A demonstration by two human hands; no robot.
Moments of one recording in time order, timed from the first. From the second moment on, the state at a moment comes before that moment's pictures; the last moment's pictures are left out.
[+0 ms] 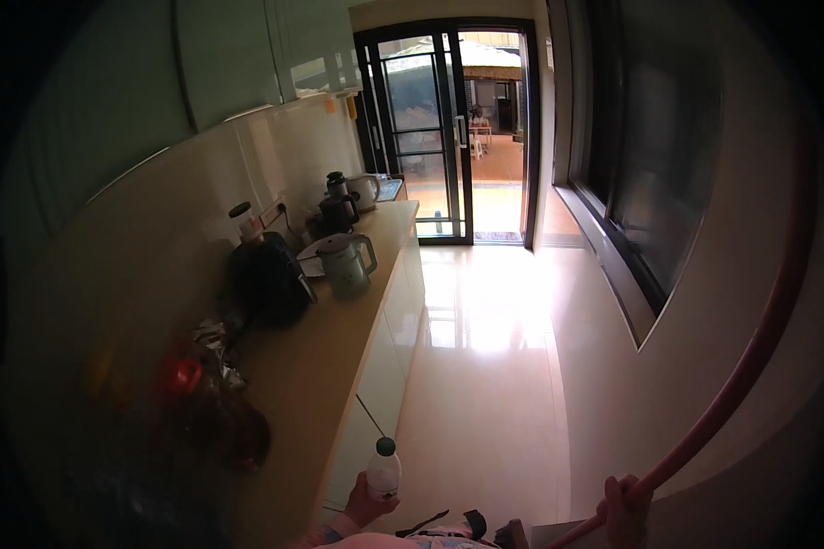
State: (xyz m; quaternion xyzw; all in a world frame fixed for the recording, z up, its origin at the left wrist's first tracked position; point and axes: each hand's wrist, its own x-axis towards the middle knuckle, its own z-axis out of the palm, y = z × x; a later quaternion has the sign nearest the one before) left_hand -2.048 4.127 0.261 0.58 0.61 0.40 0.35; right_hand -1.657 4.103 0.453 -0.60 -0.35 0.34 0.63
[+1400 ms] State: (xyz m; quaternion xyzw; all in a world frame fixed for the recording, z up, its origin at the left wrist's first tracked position) left_hand -2.001 5.110 0.246 0.37 0.61 0.49 0.50; right_hand -1.547 5.144 0.463 -0.63 -0.47 0.33 0.52
